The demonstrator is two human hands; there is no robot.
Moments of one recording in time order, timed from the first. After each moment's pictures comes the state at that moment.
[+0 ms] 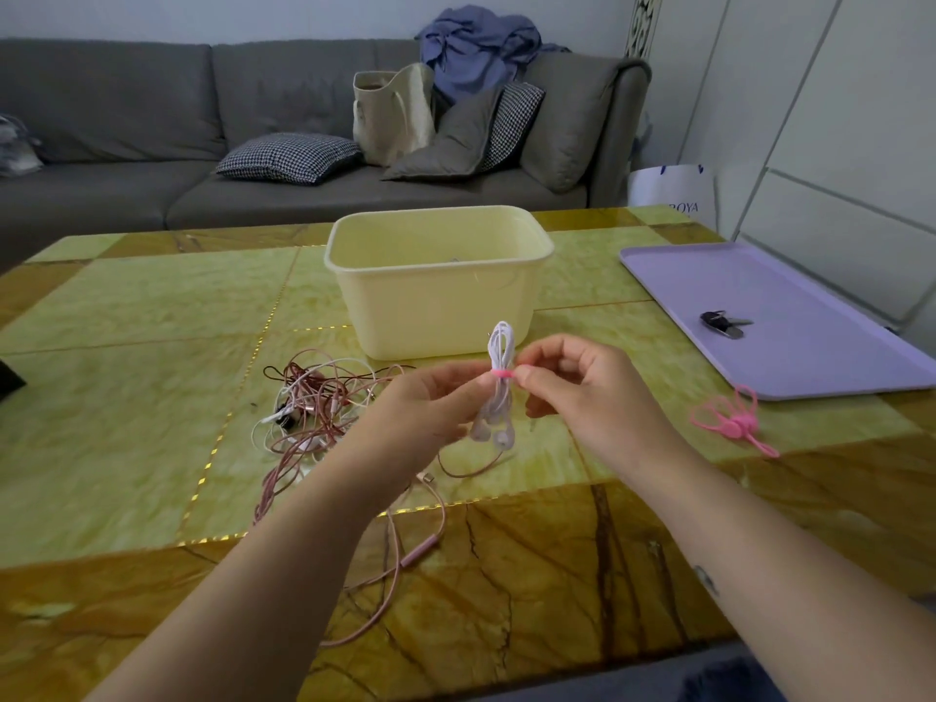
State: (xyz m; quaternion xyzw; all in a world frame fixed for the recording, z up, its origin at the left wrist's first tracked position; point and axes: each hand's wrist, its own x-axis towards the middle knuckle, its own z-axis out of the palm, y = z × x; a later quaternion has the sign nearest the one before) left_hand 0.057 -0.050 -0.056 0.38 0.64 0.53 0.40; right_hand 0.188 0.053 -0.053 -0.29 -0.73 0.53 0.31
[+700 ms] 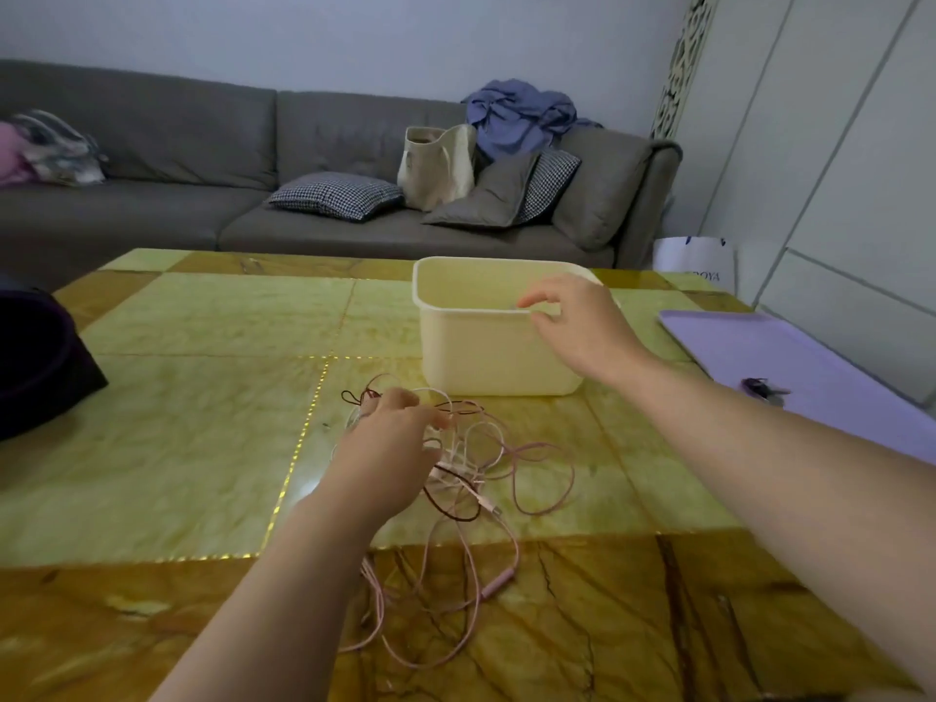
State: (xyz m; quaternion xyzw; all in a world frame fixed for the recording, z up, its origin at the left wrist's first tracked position) left_hand -0.027 -0.093 -0.077 0.47 0.86 0.20 0.07; right_hand 0.076 0.097 -0.011 -0.26 -0.91 0.14 0.30
